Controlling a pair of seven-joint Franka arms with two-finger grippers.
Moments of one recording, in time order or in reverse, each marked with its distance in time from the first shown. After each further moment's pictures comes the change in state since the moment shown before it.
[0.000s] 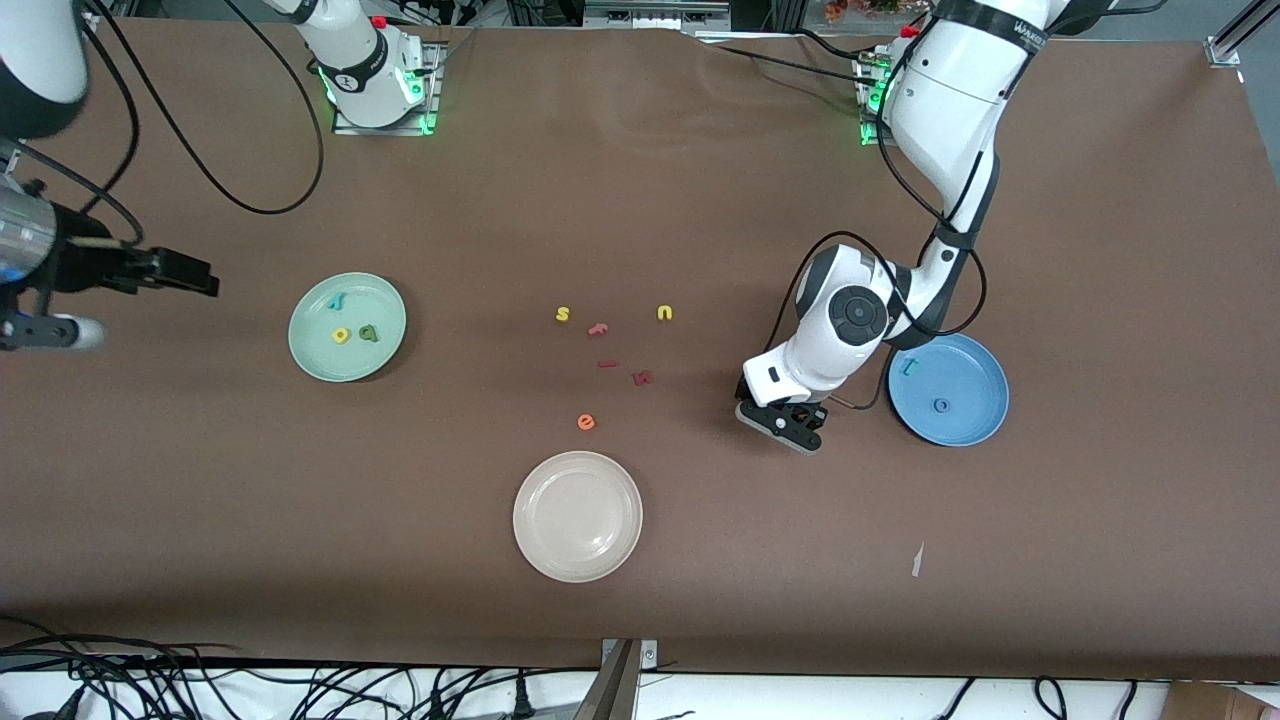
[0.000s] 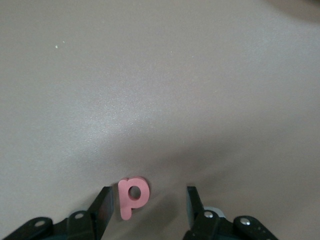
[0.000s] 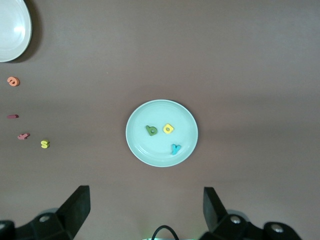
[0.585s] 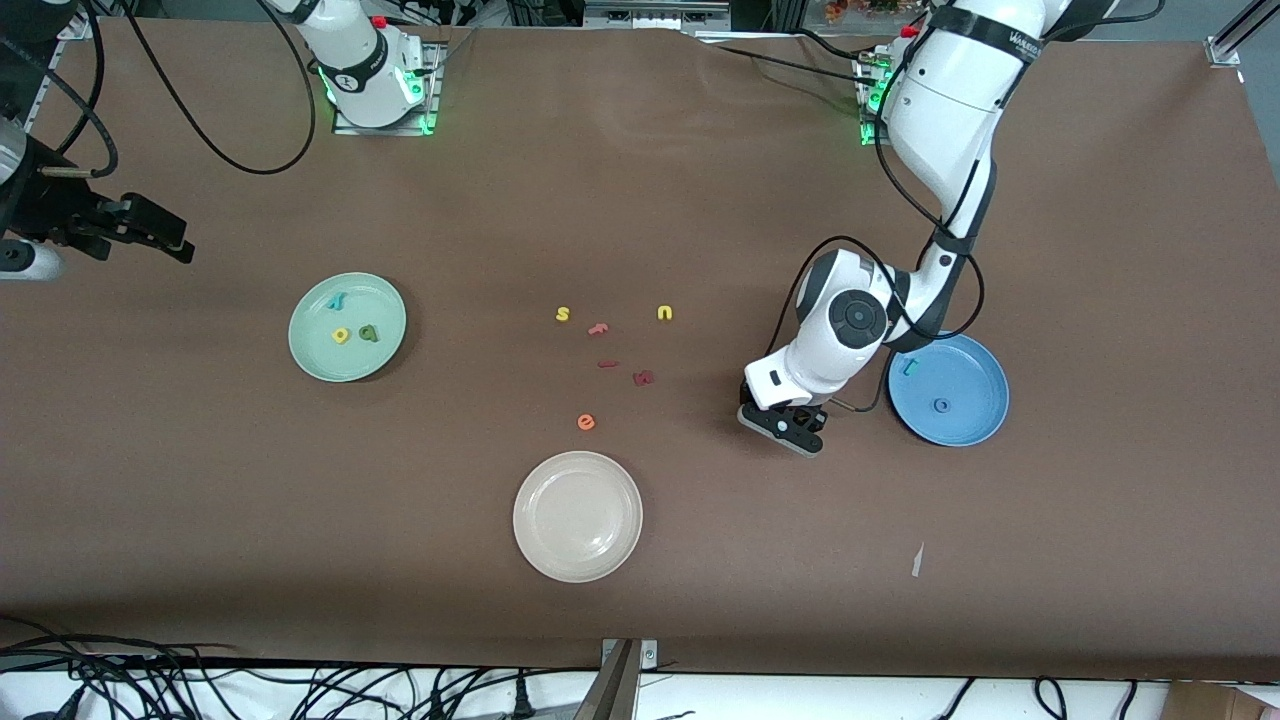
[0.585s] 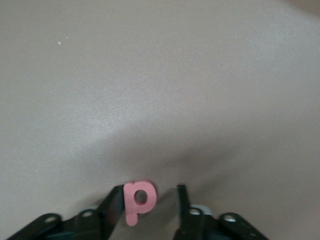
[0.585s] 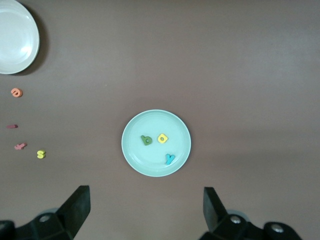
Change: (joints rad) left arm 0.000 0.016 0.008 0.004 0.000 0.023 0.001; right arm -0.040 -0.165 0.068 -0.185 -0.041 0.139 0.009
